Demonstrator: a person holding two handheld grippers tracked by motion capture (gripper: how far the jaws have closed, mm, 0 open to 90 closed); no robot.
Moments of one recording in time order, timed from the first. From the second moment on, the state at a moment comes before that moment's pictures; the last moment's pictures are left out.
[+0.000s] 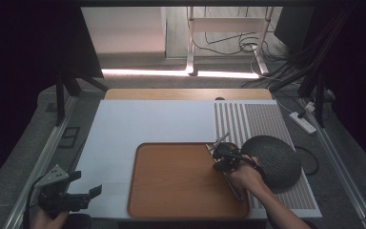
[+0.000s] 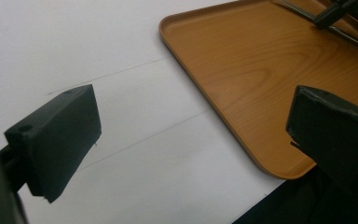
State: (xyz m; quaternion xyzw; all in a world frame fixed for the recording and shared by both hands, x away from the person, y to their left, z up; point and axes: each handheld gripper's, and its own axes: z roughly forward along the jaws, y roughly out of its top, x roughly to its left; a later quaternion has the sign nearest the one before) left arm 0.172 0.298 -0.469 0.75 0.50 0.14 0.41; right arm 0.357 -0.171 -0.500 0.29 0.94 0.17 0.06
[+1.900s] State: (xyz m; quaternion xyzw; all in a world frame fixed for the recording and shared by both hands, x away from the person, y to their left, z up) left arm 0.173 0.296 -0.469 0.75 0.50 0.14 0.41; right arm 0.342 -0.221 -0.480 0.37 0.90 0.21 0.06
